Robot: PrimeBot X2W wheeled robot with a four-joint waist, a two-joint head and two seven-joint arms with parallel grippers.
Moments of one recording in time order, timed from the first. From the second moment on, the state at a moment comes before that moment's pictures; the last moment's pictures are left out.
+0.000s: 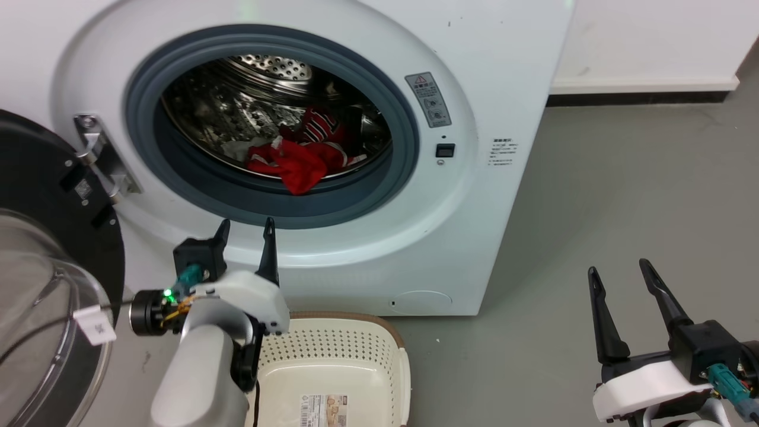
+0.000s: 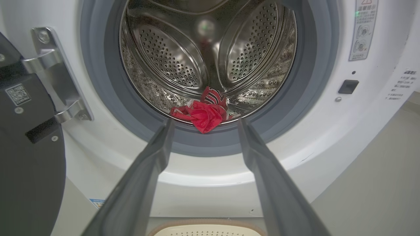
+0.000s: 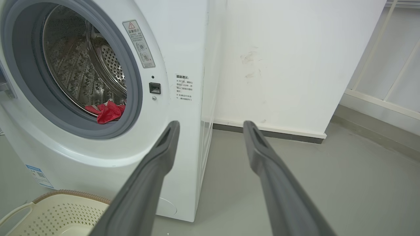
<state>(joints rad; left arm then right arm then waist) -0.41 0.06 -0.05 0.59 -0.15 -0.02 -0.20 0.02 -0.05 -0.02 -0.01 -0.04 0.13 -0.16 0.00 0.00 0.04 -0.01</state>
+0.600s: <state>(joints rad) -0.84 0.18 -0.02 1.04 -0.17 -0.01 -0.09 -0.07 -0.05 -0.01 0.05 -0.01 0.13 -0.21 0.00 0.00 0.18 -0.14</state>
